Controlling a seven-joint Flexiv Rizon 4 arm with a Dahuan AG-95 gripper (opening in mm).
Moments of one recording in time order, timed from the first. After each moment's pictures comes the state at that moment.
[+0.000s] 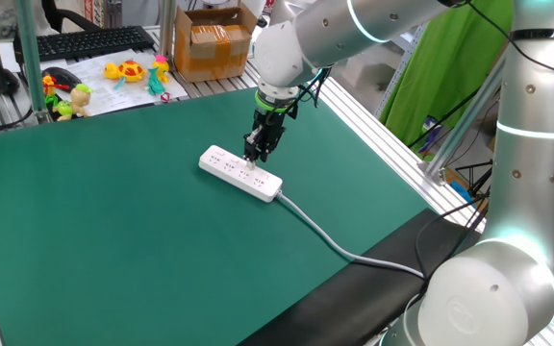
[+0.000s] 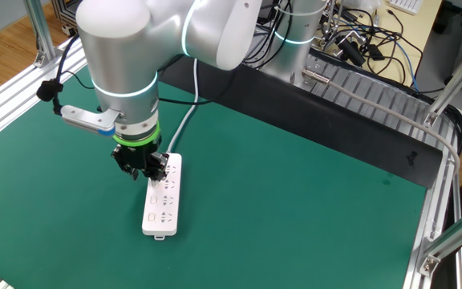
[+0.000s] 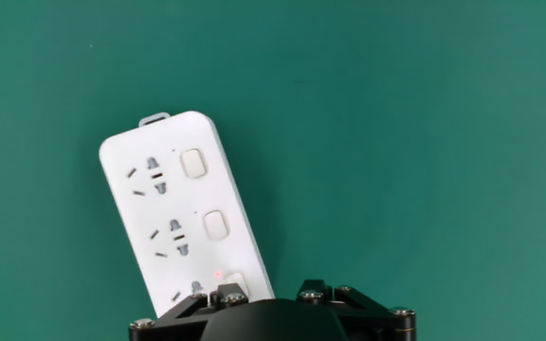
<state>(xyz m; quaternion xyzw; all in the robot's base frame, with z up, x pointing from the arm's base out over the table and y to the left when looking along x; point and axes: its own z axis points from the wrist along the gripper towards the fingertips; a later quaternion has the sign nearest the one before) 0.582 -0.098 0.027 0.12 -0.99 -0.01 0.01</state>
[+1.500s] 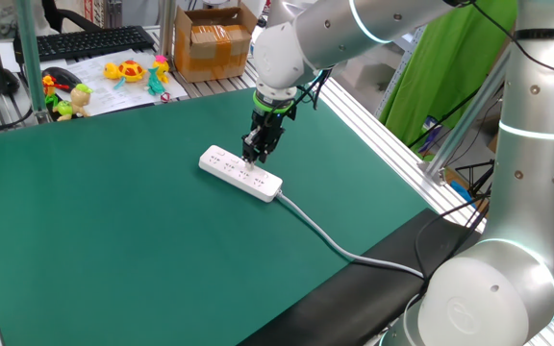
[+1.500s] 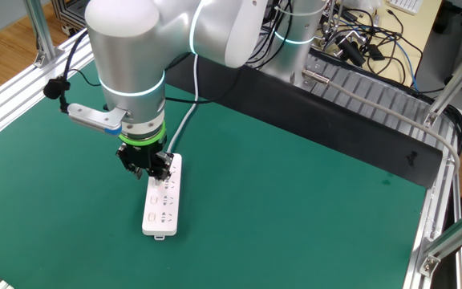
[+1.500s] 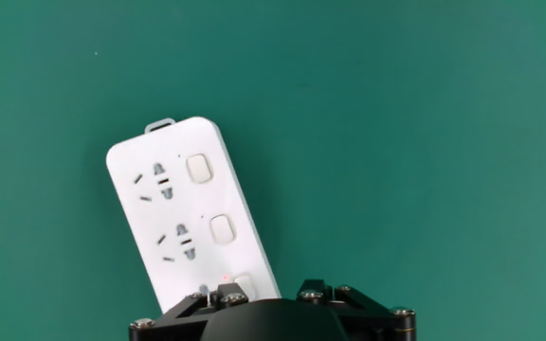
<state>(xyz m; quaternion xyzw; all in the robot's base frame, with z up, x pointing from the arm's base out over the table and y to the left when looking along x) 0.577 -0.089 0.029 0.11 -0.99 0.00 0.01</state>
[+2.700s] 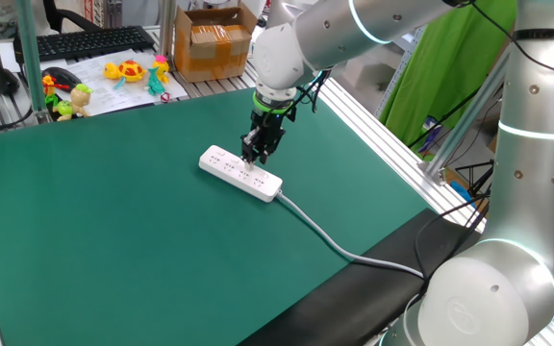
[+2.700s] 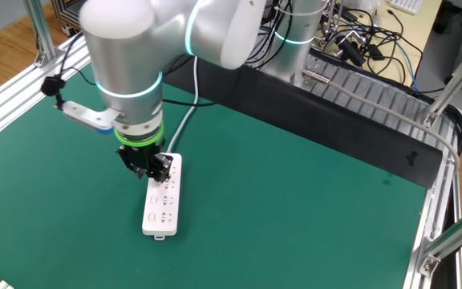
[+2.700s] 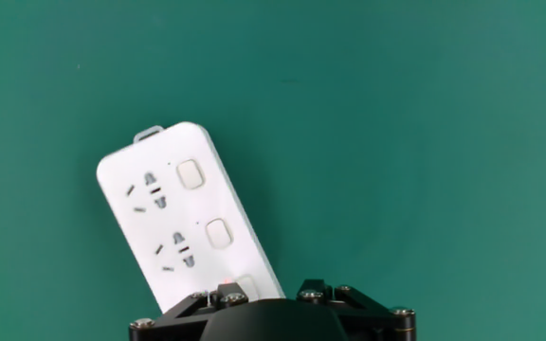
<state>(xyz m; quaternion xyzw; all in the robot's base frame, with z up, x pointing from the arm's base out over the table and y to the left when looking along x) 0.579 -0.090 0.030 0.05 -1.00 -0.02 0.02</state>
